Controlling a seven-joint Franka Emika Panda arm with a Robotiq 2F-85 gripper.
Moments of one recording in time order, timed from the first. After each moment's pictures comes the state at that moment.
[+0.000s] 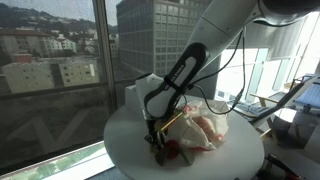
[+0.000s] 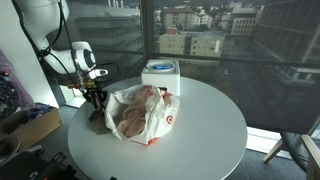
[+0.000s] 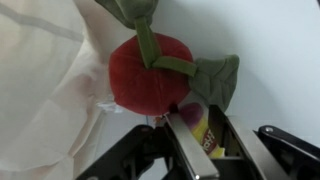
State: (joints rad) arm 0.43 0.68 0.10 -1.88 -0.28 2.39 0.37
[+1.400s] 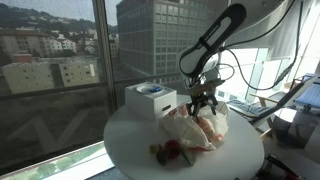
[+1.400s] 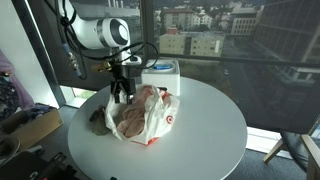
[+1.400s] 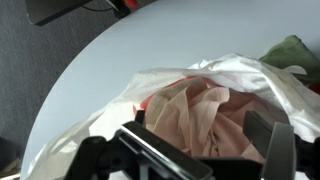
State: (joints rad) arm 0.19 0.34 -0.01 -2.10 -0.19 2.01 0.56
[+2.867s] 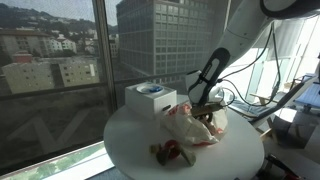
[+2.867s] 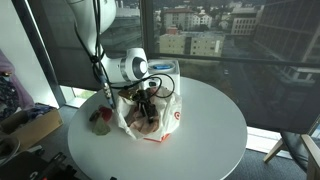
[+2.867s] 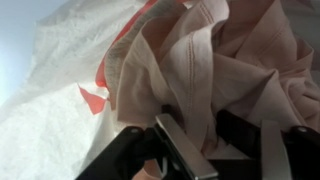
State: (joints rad) arm 0.19 0.63 -0.17 -2.05 -0.23 2.52 0.71
